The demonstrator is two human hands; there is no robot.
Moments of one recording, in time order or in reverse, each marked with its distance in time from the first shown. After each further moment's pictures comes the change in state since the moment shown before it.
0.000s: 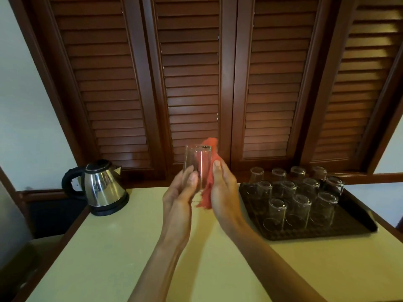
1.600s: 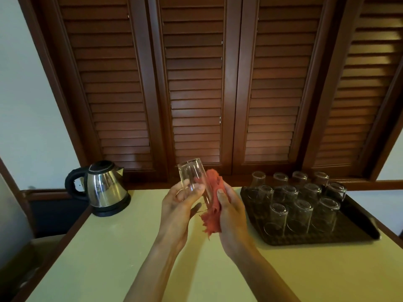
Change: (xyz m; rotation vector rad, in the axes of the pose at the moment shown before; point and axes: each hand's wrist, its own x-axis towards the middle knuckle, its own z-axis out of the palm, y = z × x) left_hand 0.007 -0.013 -0.013 0.060 0.096 -0.201; right_hand -0.027 0.010 -0.011 0.138 0.127 0.358
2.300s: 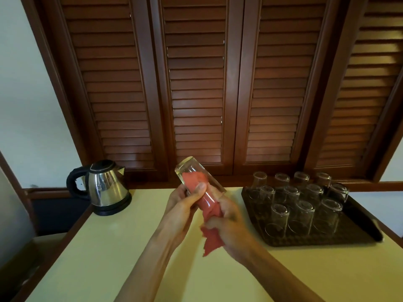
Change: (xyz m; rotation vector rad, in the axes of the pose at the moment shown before) left_hand 0.011 0.001 -0.004 -0.063 -0.191 0.002; right_hand -0.009 -0.012 -0.017 -0.121 -0.498 -0.021
